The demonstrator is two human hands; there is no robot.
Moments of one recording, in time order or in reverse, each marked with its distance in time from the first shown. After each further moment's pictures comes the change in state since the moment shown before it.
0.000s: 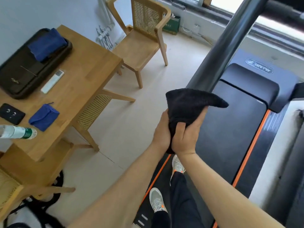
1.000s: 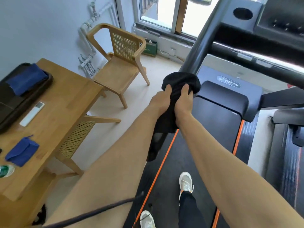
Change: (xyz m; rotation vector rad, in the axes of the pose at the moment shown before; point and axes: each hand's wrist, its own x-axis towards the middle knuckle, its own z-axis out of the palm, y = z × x) left_hand 0.082 0.145 0.116 0.754 -0.117 0.087; right_hand 0.200 -0.051 -0.024 0.185 0.099 0.598
